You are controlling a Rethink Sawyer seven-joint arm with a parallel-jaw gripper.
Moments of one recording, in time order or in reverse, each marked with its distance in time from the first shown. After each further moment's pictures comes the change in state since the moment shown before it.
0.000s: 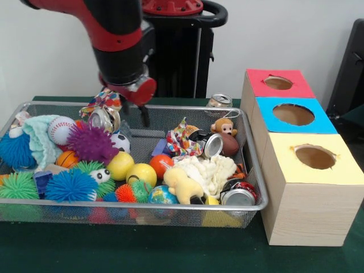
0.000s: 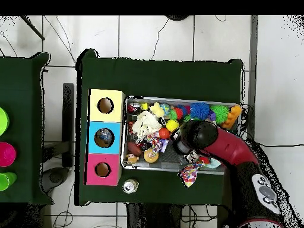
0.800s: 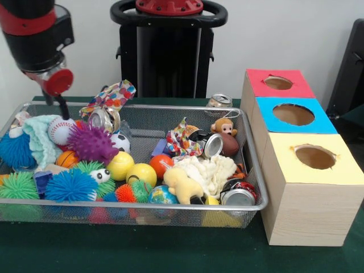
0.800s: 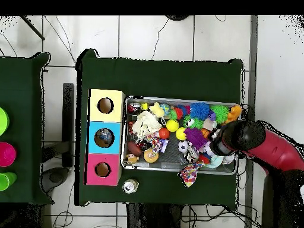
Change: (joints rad) arm -0.183 -0.004 0.022 -0.161 -0.170 0.108 -0.001
